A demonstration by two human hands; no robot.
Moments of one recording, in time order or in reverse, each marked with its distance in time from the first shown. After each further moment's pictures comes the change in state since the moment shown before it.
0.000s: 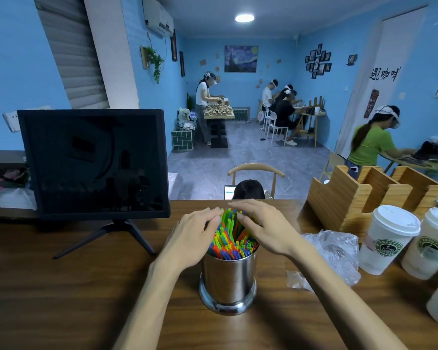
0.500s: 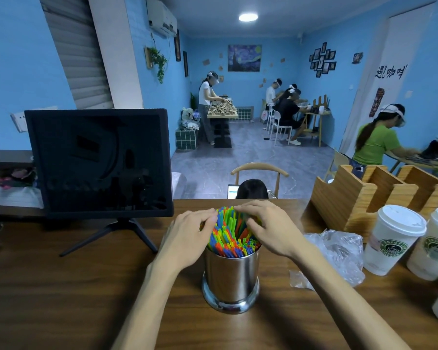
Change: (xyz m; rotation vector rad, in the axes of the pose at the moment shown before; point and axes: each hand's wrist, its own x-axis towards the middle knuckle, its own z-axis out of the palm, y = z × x) left_hand -0.008 -0.003 -0.008 0.045 0.112 -0.031; right_hand -0.003 0.001 0.002 -0.071 0.022 0.011
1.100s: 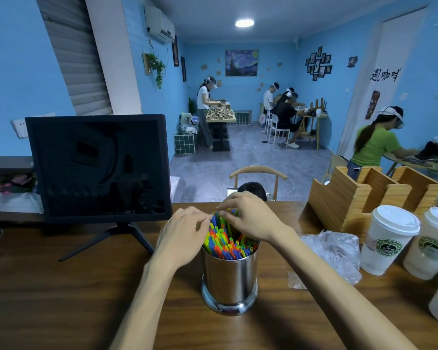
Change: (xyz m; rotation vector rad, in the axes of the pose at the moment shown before) left_hand 0.005 -0.003 -0.005 0.139 -0.020 -0.013; right_hand 0.037 -0.025 0.000 -0.066 -0.056 -0.080
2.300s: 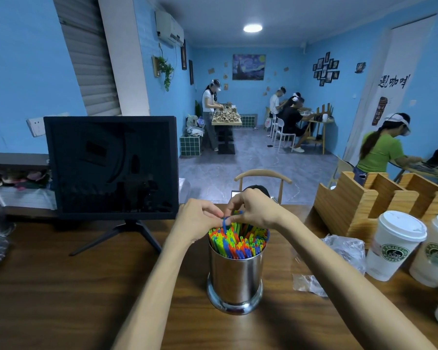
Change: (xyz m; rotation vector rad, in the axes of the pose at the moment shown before) left_hand 0.023 0.013 -0.013 -0.423 -0.048 -0.255; right_hand 0.025 0.010 -0.008 0.199 -0.172 -0.016
